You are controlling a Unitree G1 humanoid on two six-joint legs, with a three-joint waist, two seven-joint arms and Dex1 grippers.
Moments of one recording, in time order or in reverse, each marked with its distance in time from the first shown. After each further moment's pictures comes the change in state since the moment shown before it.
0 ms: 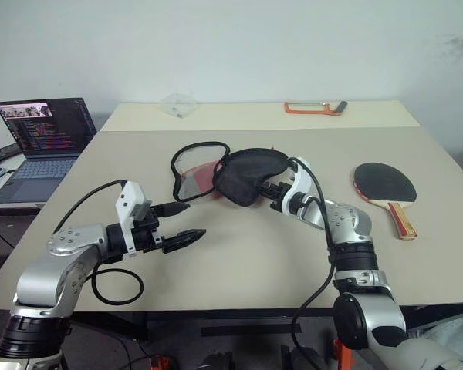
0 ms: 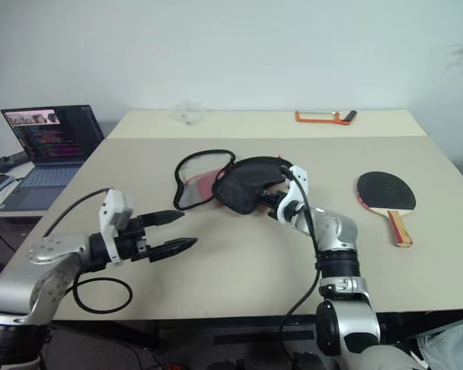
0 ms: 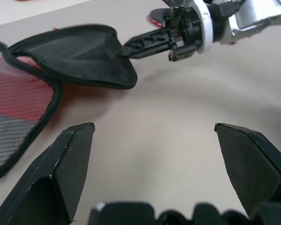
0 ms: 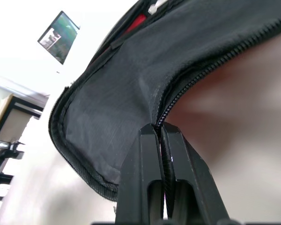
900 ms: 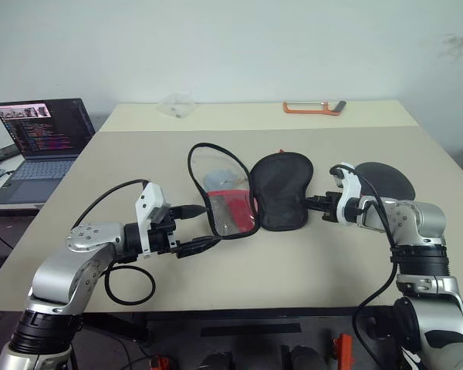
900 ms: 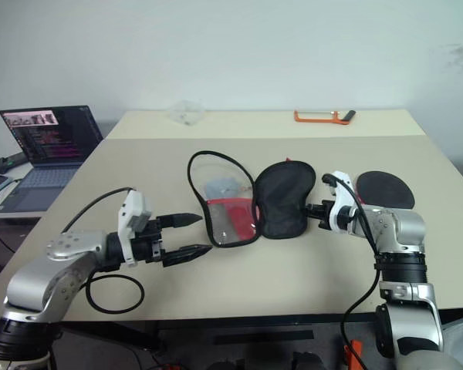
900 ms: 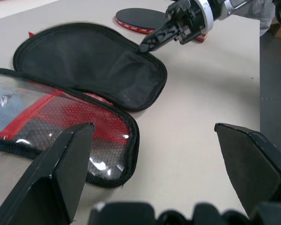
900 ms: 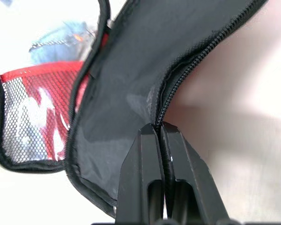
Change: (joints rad) left arm -0.035 -0.003 -0.067 -0.046 -0.004 0.023 -0.016; right arm 0.076 -0.387 0.087 -0.118 0.013 0.230 0.219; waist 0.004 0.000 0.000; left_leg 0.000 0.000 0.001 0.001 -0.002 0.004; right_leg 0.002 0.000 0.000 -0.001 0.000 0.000
